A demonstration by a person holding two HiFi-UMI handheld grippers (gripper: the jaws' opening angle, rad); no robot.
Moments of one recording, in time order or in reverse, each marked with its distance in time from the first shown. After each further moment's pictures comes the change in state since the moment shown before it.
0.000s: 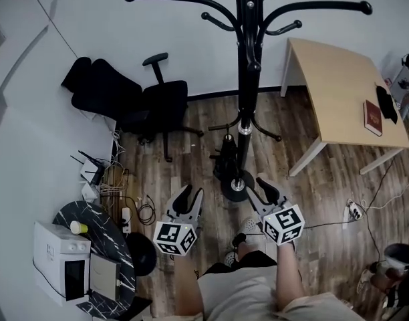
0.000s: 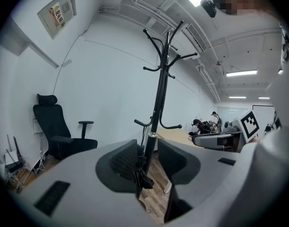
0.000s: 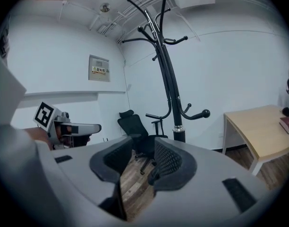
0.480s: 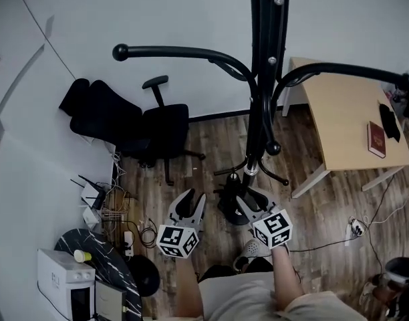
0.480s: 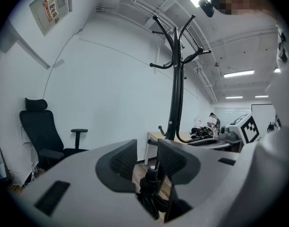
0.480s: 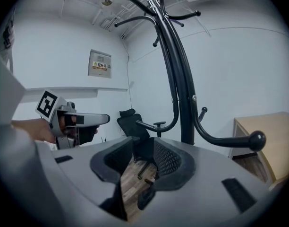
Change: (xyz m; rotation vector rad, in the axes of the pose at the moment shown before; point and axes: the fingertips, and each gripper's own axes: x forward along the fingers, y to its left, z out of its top) left arm 0.110 0.056 0.057 0.034 -0.046 -0.056; right arm 0.118 -0.039 0.039 -0.050 0.016 0.048
